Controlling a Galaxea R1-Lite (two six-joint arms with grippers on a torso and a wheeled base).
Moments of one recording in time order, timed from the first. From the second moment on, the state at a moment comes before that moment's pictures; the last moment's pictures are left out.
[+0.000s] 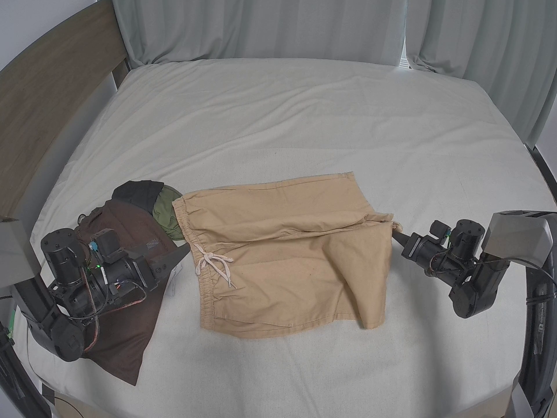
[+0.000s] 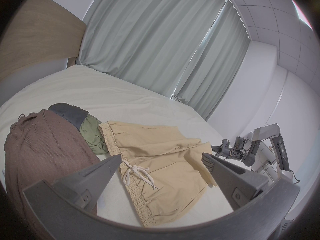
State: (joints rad) left arm -0.12 1.96 -0.30 -1.55 -0.46 -0.27; right arm 0.11 2.42 -0.78 -1.53 0.41 0.56
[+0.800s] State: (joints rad) left arm -0.12 1.97 -0.30 -1.55 -0.46 -0.27; right arm 0.11 2.49 -0.92 -1.53 0.41 0.53
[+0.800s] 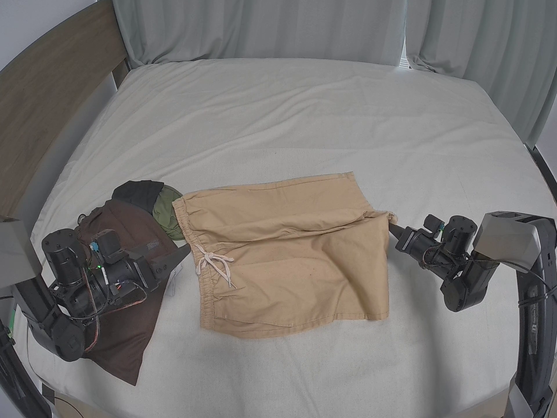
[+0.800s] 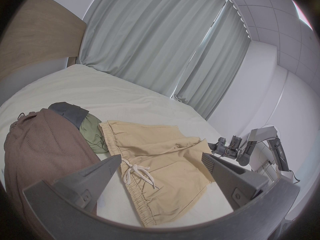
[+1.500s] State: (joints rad) left arm -0.13 1.97 -0.30 -1.55 -0.46 -0.27; right arm 0.07 2.41 -0.55 -1.54 0.45 0.38
